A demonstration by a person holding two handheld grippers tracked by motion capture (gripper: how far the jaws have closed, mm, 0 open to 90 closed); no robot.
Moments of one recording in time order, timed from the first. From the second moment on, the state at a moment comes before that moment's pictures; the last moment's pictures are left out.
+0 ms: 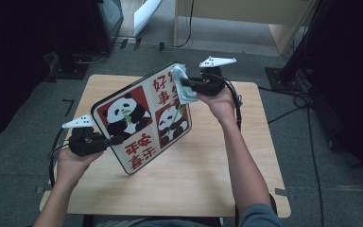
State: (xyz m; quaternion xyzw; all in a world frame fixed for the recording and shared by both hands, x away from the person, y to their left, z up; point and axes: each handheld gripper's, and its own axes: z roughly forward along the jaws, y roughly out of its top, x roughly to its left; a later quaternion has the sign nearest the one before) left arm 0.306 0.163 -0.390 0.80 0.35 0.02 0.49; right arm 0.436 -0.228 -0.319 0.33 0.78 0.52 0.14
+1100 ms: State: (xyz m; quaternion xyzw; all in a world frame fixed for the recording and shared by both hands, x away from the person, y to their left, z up) left arm 0.304 0.162 -0.392 0.80 0.35 0.02 0.50; right arm 0.424 -0.236 -0.377 0.34 0.80 0.48 0.12
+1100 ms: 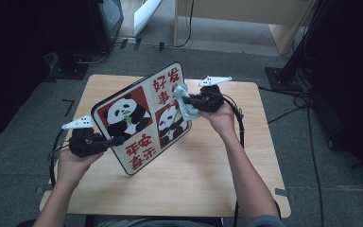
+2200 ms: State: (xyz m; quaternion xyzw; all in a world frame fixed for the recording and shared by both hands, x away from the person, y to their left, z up) left arm 0.307 0.163 -0.392 0.80 0.34 0.01 0.50; right arm 0.403 -0.242 -0.450 0.39 0.80 0.44 0.11
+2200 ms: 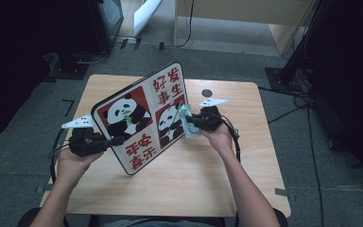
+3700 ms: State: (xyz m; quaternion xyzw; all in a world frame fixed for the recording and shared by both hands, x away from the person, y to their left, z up) left arm 0.306 0.163 -0.395 0.79 0.35 0.01 0.51; right arm 0.395 -0.254 -0.414 0.41 0.79 0.44 0.10
